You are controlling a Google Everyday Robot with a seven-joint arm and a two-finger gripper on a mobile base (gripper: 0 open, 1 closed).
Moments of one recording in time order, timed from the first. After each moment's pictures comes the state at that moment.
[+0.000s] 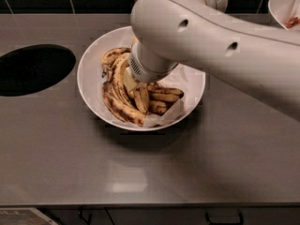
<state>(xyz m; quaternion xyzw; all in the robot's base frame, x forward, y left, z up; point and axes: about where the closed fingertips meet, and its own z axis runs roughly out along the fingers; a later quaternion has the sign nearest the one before) 0.548 0.012 0.892 -0.27 0.92 0.04 0.29</state>
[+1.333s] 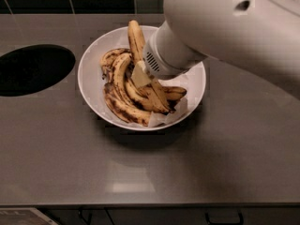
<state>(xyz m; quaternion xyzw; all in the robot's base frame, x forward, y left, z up) 0.516 -0.002 0.936 -0.31 0.89 0.06 0.33</state>
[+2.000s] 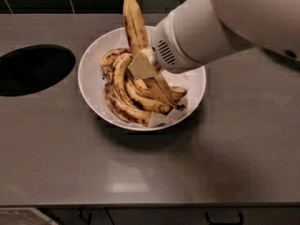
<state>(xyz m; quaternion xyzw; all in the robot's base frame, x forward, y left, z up) 0.482 -0.005 0.992 -0.35 0.85 0.09 0.39</state>
